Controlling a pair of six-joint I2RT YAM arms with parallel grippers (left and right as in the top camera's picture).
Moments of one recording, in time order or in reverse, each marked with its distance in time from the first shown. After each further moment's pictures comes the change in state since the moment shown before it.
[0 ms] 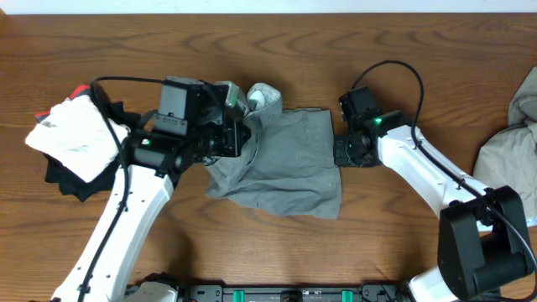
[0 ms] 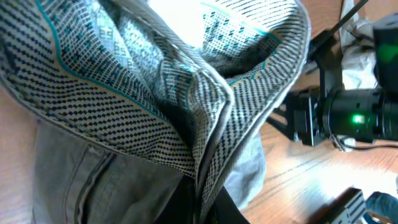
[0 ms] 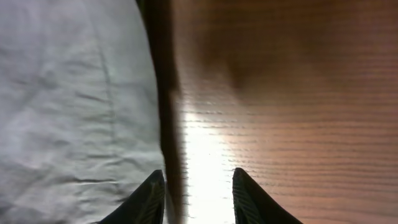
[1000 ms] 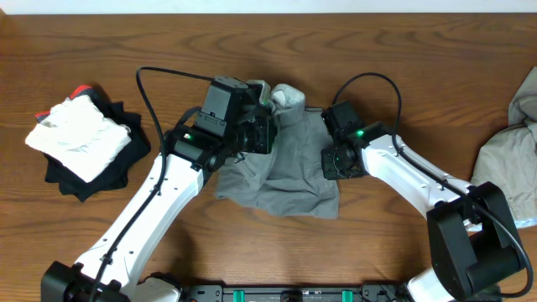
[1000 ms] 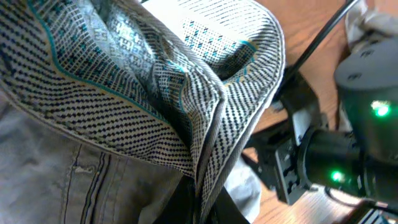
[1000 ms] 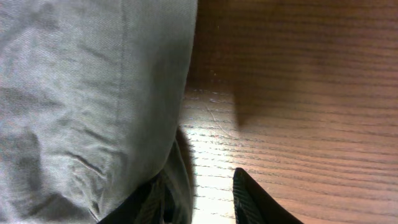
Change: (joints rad) left arm -0.166 0.106 0.000 0.161 -0.114 -0.124; right arm 0.097 0.018 -0.053 0.042 0.005 -0.008
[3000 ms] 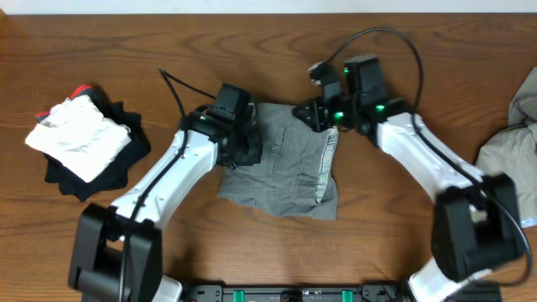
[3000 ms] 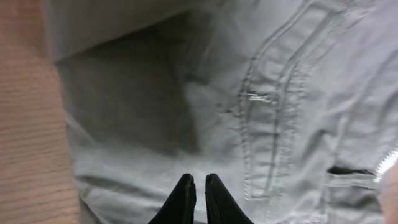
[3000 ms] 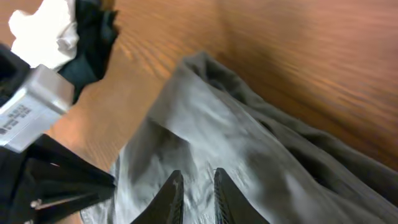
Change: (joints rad) left arm 0.045 0.237 0.004 -0.203 -0.127 0.061; right arm -0.120 0.093 0.154 0.495 -0.664 -0.245
